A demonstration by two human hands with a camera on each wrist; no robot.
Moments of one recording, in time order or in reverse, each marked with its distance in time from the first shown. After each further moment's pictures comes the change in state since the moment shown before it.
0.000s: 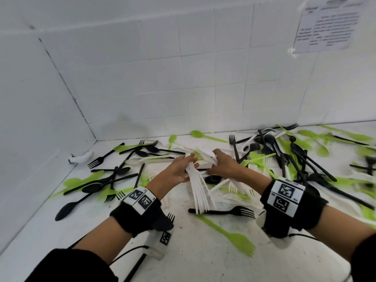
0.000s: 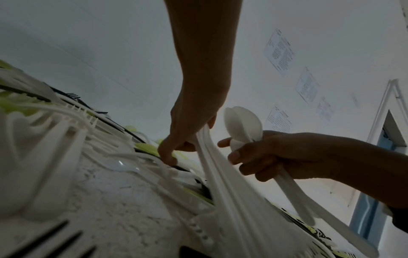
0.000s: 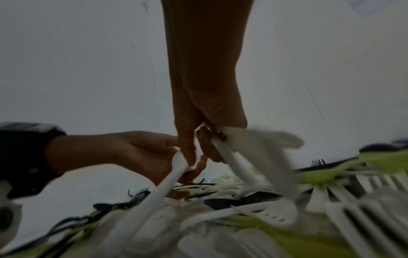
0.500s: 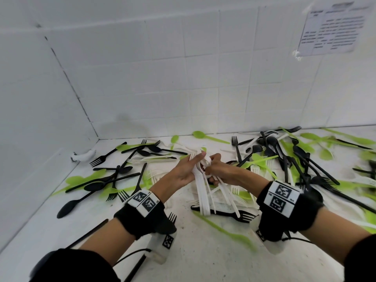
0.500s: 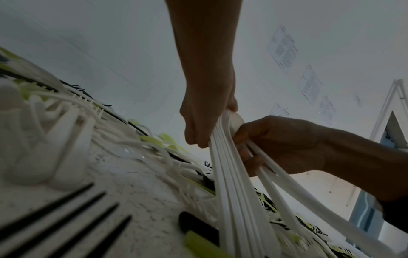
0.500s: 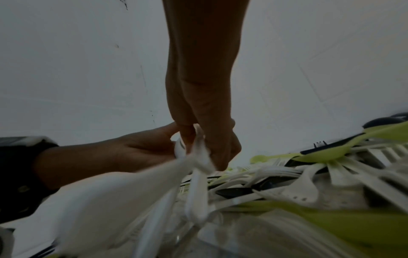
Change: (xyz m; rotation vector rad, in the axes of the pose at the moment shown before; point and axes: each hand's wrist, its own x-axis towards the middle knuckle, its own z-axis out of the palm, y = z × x) left_hand -0.004 -0.008 0.002 -0.154 -0.245 0.102; right_hand 0.000 -0.013 0.015 0.381 -0.225 0.111
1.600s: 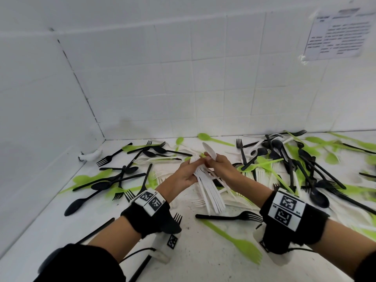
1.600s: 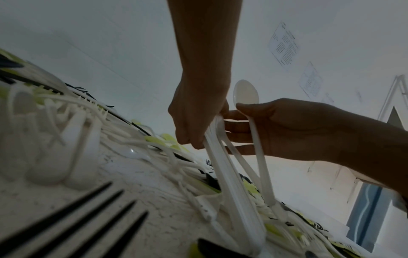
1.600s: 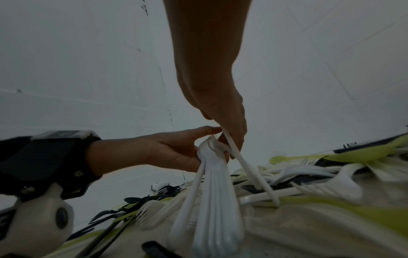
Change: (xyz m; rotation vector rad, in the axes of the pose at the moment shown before) left_hand -0.006 0.000 -0.005 -0.026 0.140 0.023; right_hand 0.004 0.002 0.018 0.161 0.273 -0.288
